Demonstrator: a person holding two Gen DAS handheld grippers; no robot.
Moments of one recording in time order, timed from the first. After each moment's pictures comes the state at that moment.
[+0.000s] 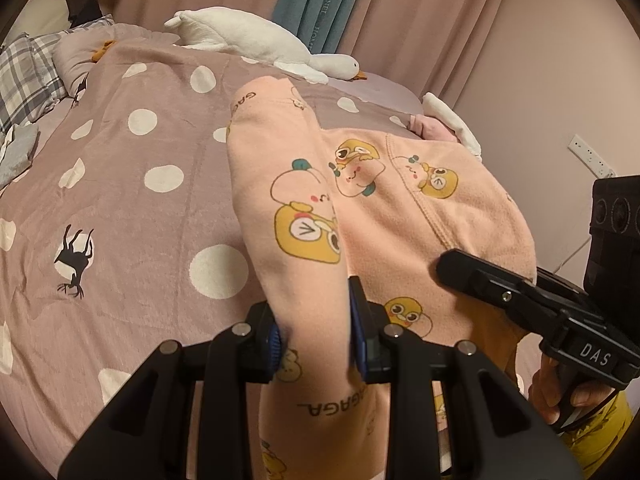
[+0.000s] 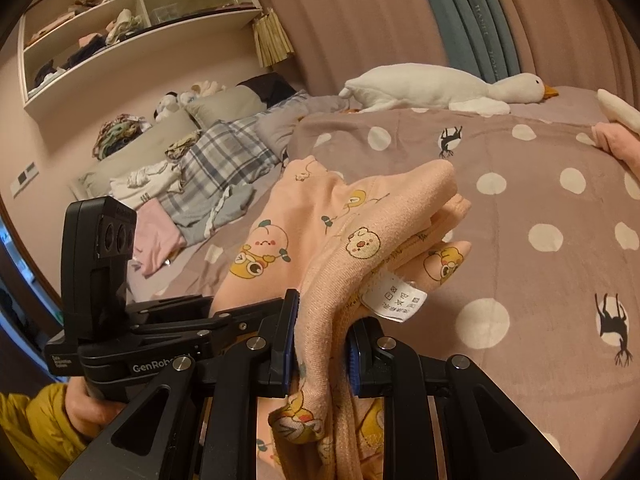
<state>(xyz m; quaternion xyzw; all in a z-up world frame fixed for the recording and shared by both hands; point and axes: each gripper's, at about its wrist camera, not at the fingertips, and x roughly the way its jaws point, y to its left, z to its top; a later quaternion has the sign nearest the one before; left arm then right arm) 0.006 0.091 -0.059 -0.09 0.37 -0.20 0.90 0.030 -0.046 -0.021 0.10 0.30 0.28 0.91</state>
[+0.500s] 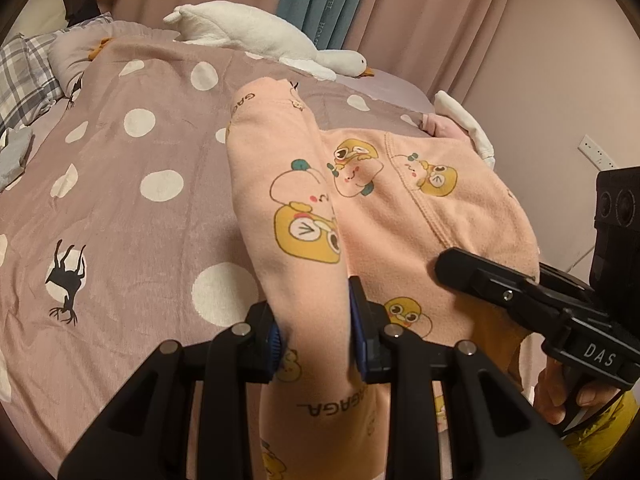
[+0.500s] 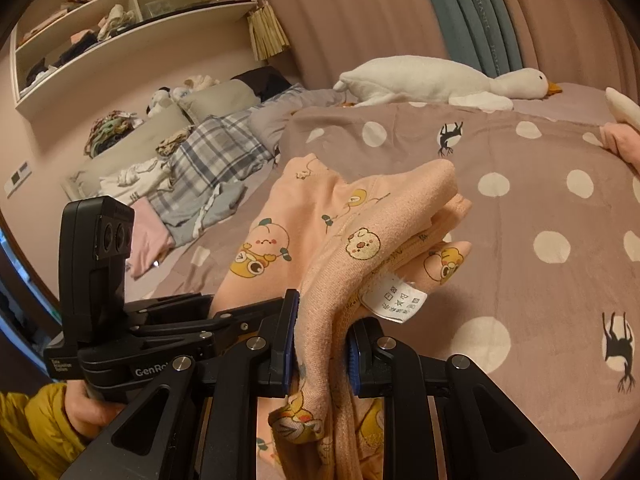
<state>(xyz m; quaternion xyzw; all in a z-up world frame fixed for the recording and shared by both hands) 0.044 0.092 -0.072 -0.08 0.38 -0.20 0.90 0.056 -0.035 -0.027 0.09 0.31 0.27 0.91</state>
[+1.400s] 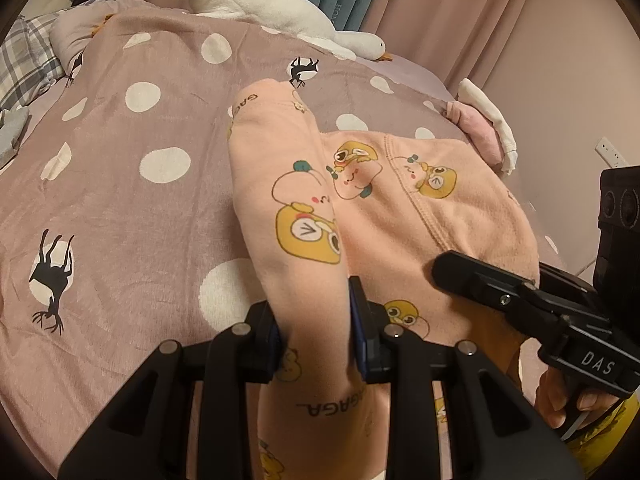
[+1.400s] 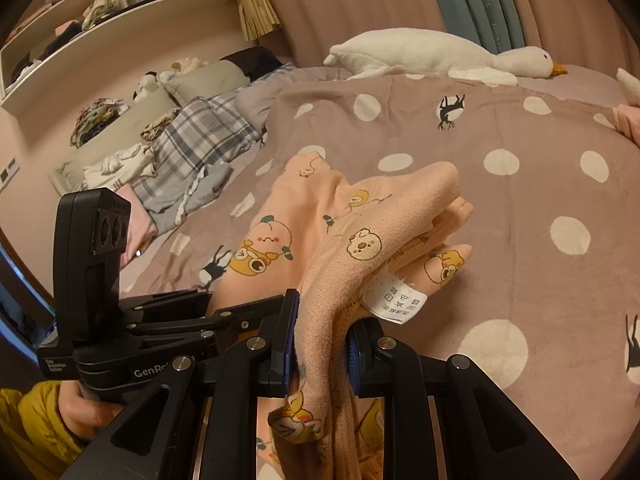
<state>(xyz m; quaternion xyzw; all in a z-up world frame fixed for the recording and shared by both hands) 0.084 0.100 -0.105 -0.09 0.41 -0.18 0.89 0.091 -0.025 -0.052 0.09 0.35 0.27 0.89</state>
